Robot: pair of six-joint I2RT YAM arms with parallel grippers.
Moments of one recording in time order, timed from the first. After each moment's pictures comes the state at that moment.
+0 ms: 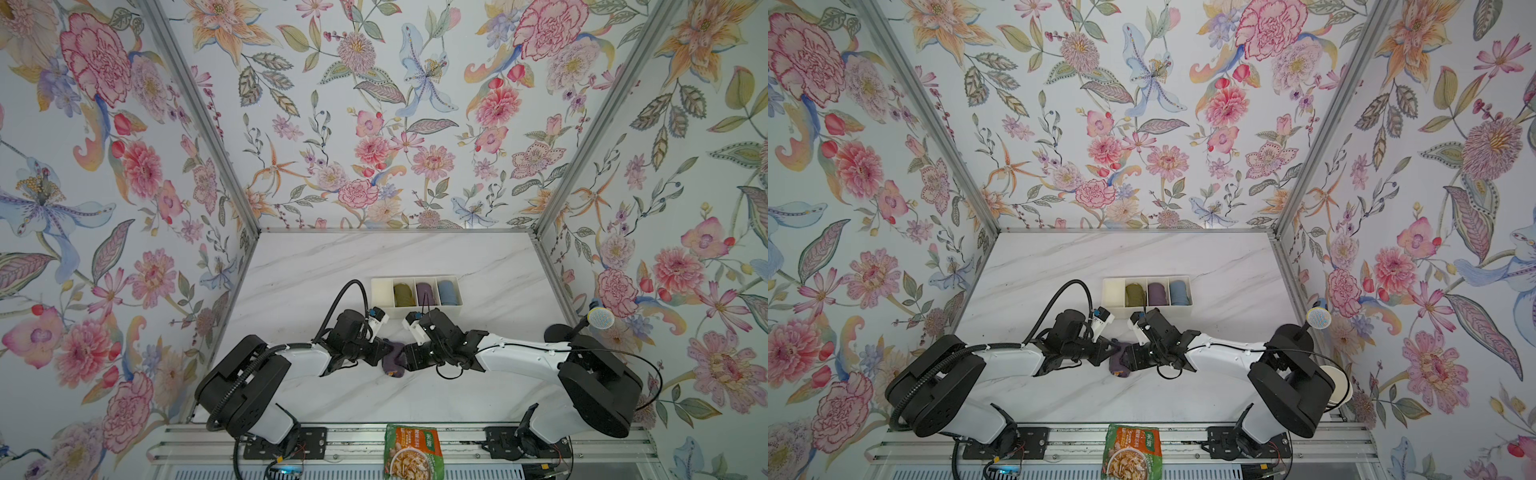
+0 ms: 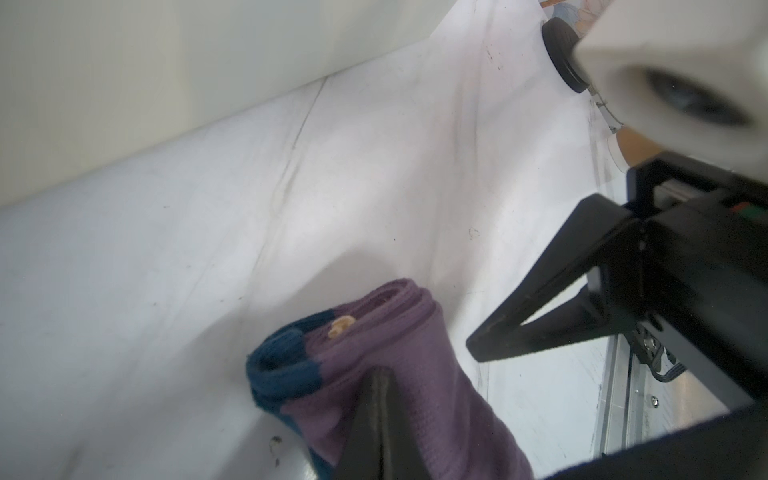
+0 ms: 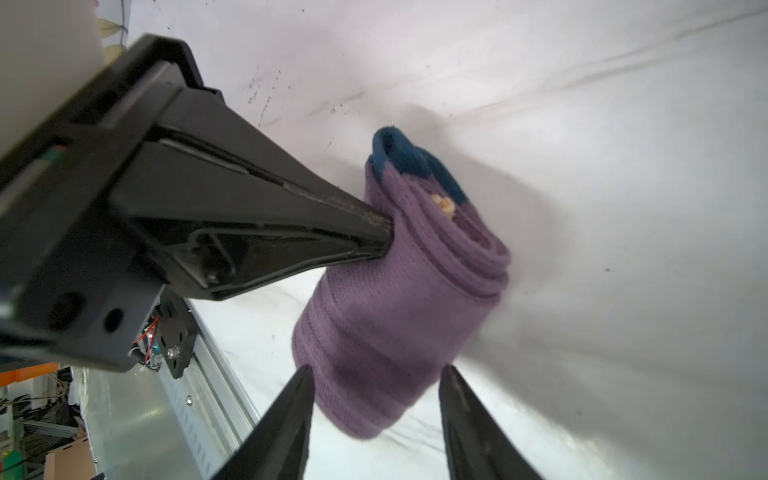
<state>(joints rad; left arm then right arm) -0.64 1.52 0.48 0.29 0.50 -0.29 0.88 1.49 0.71 -0.10 -0.35 0.61</state>
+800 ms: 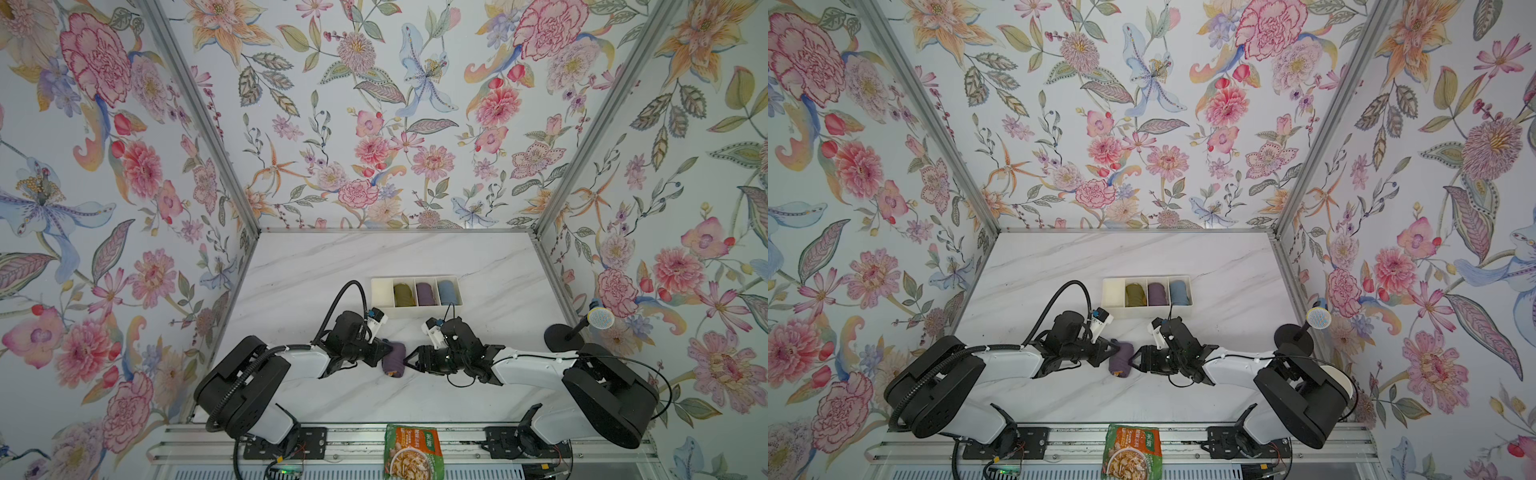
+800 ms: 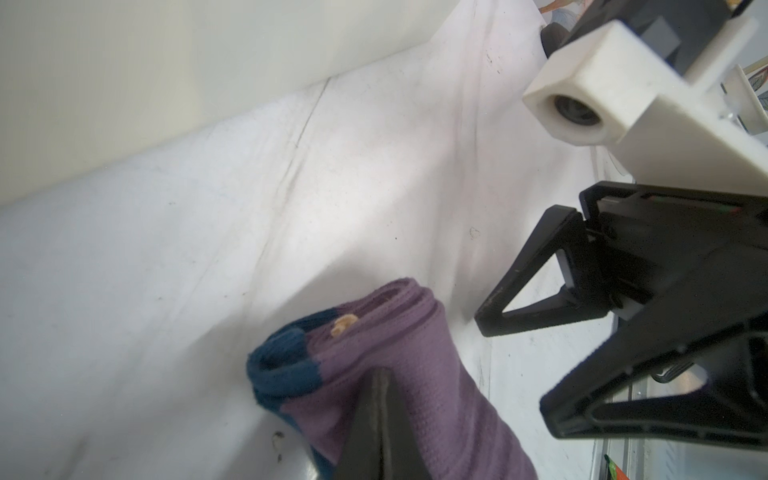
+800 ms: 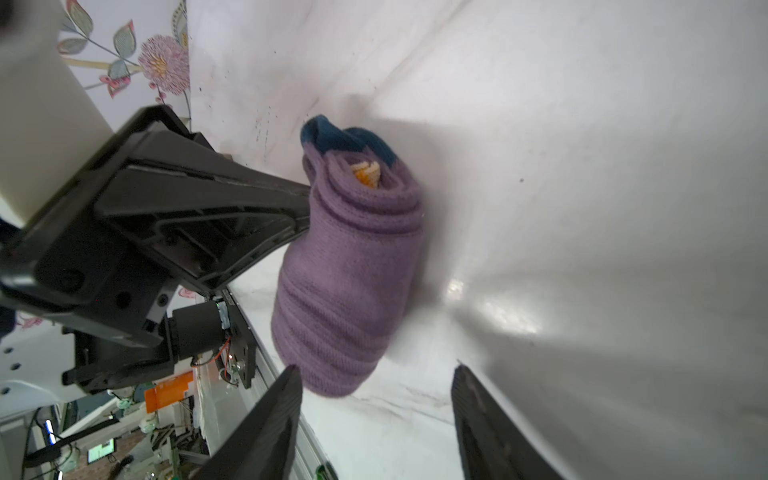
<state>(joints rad) -0.64 1.52 0.45 0.33 0.49 -0.30 0.79 1.44 0.46 0.23 -0.47 0.88</state>
